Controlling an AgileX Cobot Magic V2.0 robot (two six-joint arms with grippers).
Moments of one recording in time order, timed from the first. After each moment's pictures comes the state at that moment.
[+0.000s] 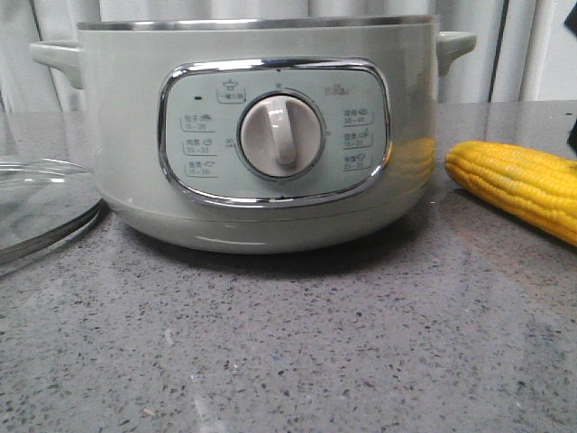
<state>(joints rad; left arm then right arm) -0.28 1.26 -0.25 -0.11 -0.75 0.05 0.17 1.16 -0.87 0.06 0.80 -0.01</state>
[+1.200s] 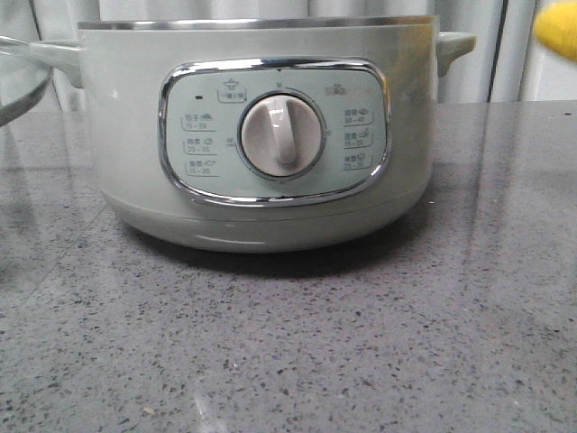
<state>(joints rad) -0.28 0.87 -0.24 -0.14 -0.65 0.10 0.18 0.99 -1.01 -0.05 1.01 0.13</state>
